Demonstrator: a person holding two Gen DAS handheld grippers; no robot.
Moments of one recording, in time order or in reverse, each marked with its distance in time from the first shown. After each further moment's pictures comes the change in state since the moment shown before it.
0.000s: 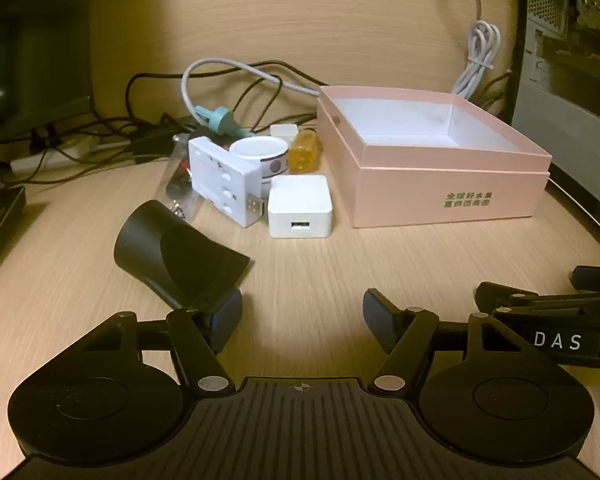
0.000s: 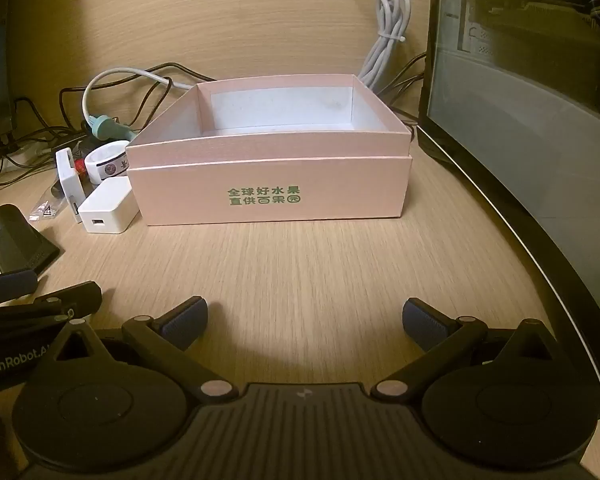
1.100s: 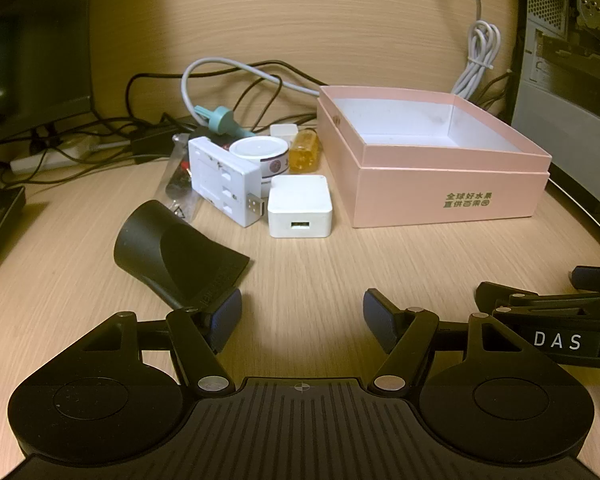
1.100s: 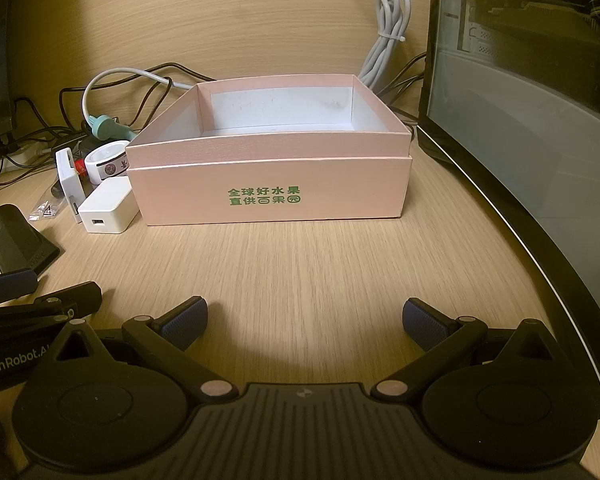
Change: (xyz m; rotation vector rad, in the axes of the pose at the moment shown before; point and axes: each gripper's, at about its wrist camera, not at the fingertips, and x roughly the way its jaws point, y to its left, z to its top) left arm 0.000 -0.001 0.000 0.006 0.001 0.005; right arm 0.000 0.000 0.000 0.000 -0.001 0.000
